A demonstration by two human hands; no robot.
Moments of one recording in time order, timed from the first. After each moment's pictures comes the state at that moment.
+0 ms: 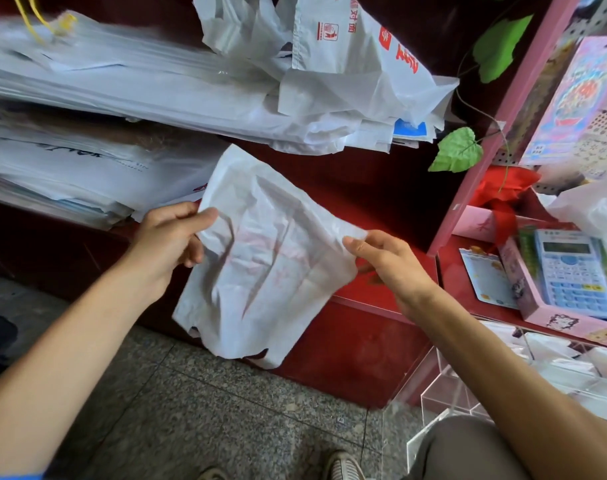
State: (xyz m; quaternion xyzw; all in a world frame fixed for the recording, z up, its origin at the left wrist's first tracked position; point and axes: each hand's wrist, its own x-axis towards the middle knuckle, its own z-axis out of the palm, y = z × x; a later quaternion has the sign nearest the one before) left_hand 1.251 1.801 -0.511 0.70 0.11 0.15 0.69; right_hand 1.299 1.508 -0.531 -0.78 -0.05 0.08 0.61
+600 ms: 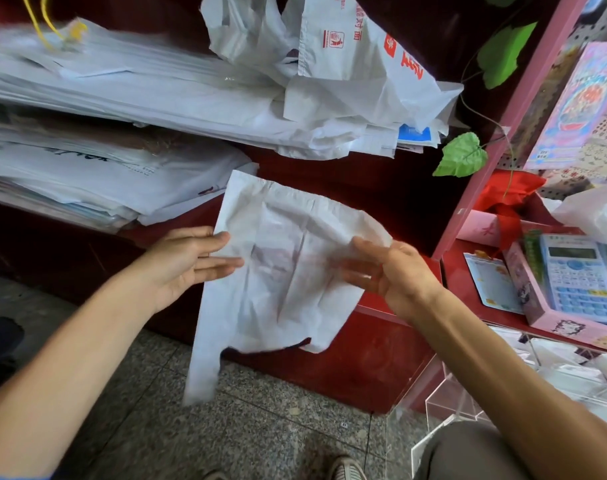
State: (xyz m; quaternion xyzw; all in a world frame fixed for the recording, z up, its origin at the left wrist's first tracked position) left_hand 1.242 1.801 -0.513 0.65 0.14 -0.01 0.75; right_hand 1.299 1.518 -0.526 -0.61 0.01 0.13 0.78
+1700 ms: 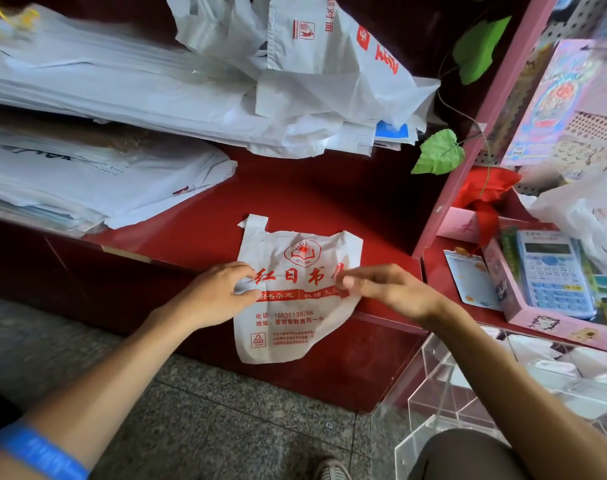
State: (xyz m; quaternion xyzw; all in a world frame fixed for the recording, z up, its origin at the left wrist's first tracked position) left_hand 1.288 1.763 -0.589 0.96 -0.05 -0.01 0.27; right_hand 1.315 1.461 -0.551 -0.81 -0.18 0.21 0.51
